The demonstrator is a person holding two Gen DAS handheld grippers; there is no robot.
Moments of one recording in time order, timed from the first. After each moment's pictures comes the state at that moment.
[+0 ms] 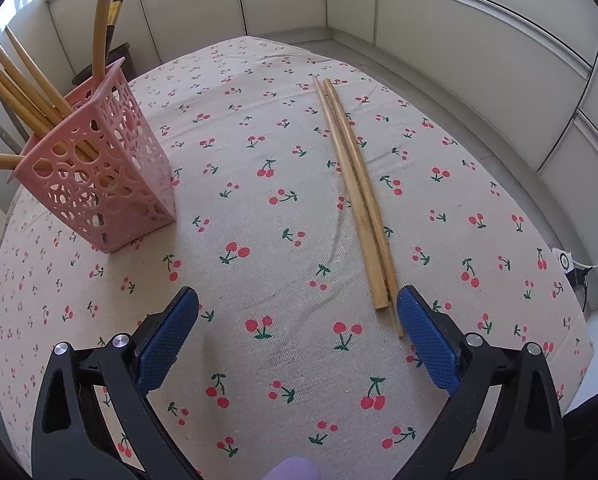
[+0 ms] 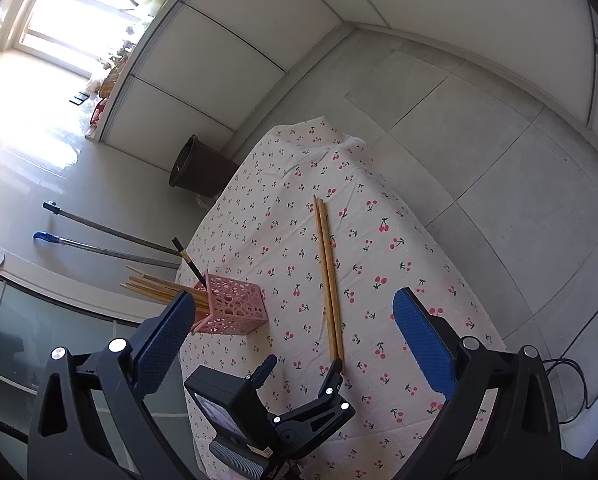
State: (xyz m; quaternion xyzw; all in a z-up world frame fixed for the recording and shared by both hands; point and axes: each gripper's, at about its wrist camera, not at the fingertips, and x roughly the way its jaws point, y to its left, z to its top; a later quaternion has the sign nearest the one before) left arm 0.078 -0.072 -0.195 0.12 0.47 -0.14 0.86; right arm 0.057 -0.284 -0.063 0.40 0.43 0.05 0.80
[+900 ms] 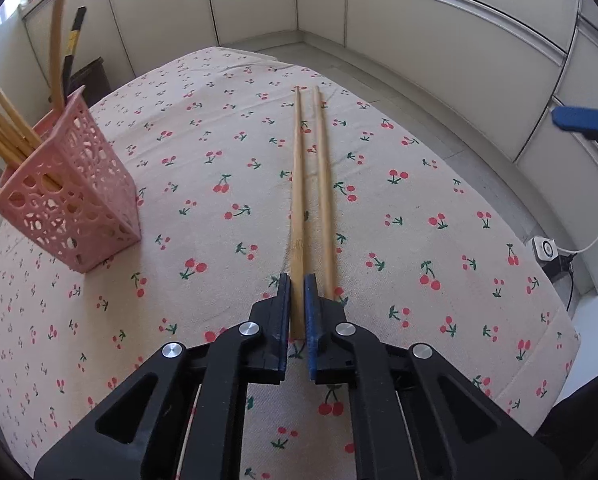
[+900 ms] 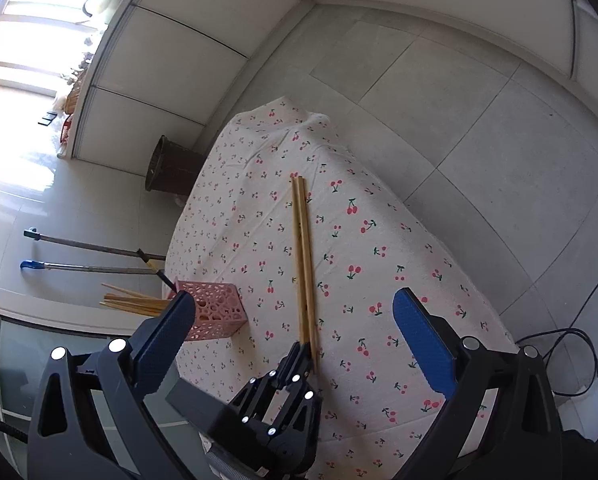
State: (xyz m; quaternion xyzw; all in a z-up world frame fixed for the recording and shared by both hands) left arm 0.071 -0.086 -0.189 0.13 0.46 -0.18 0.86; right arm 0.072 -0.299 -0.105 0.44 0.47 0.01 0.76
